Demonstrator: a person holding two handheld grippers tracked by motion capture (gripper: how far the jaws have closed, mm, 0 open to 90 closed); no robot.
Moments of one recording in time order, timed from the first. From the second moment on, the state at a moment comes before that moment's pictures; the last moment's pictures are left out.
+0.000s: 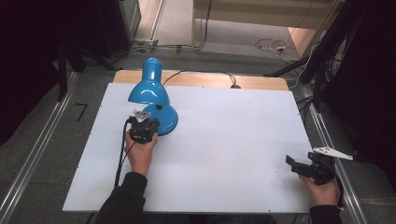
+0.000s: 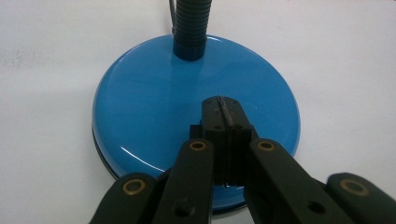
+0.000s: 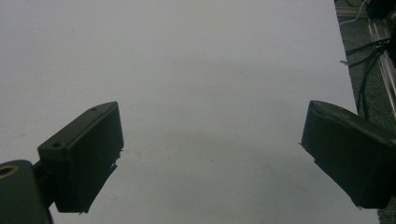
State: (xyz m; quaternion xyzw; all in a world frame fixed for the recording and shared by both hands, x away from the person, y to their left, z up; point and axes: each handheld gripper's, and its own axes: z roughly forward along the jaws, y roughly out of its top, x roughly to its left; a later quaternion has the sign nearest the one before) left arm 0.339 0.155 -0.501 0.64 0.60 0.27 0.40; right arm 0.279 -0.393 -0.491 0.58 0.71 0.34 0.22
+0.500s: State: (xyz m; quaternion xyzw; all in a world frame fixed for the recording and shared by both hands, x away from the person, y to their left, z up) left arm 0.339 0.154 -0.501 0.64 0.59 0.27 0.40; right arm 0.279 -0.393 -0.491 0.57 0.71 0.34 0.22
